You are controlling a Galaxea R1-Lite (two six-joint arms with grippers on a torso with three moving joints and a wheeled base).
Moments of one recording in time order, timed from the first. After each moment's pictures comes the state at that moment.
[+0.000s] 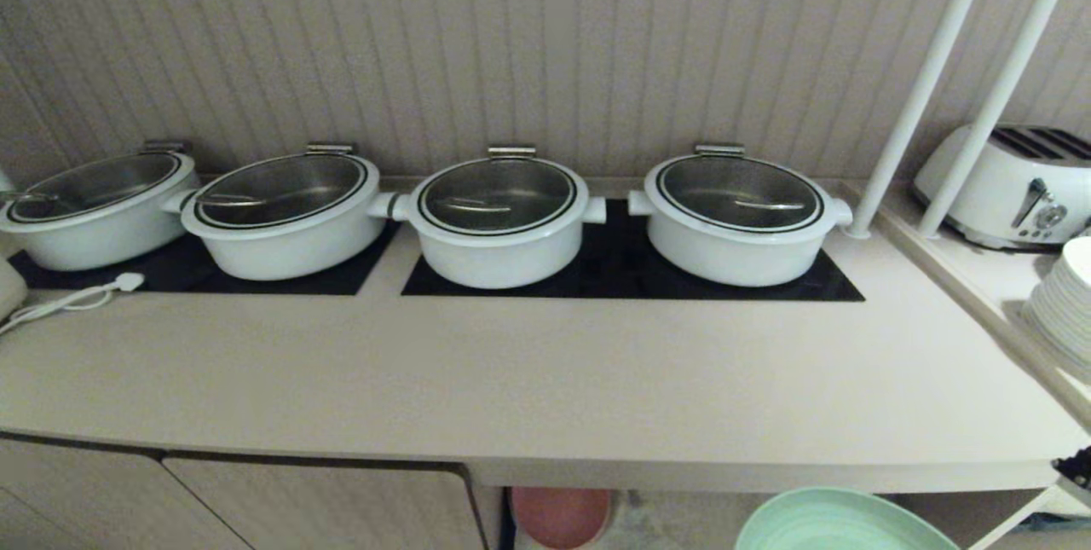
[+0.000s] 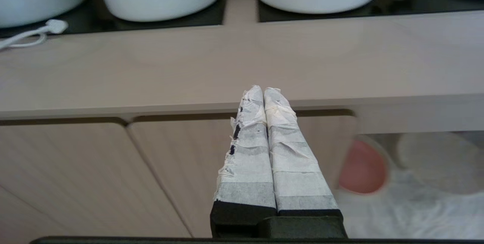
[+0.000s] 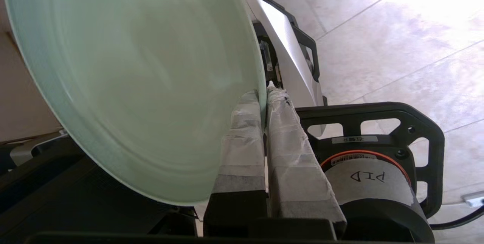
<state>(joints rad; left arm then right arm) 0.00 0.00 0.00 0.00 -0.02 0.06 0.24 1.11 -0.47 0.53 0.09 0.53</state>
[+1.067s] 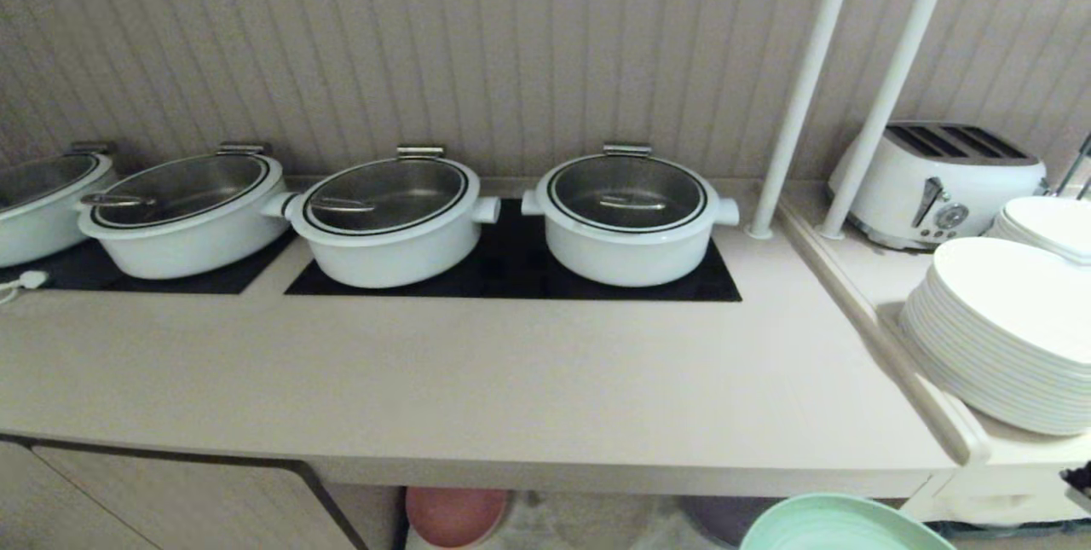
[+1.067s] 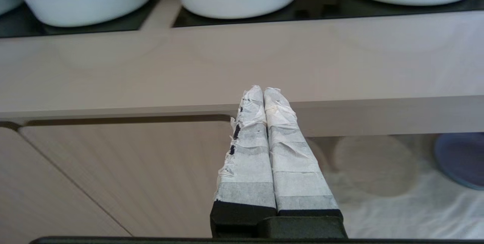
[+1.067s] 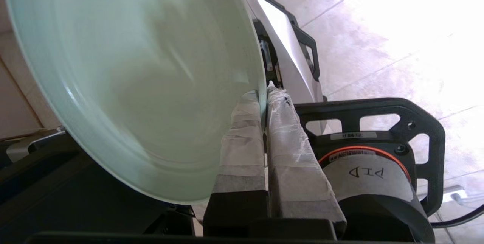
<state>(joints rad) 0.00 0.00 0.00 0.00 -0.02 0.05 0.23 1.09 -0.44 0.53 0.09 0.53</state>
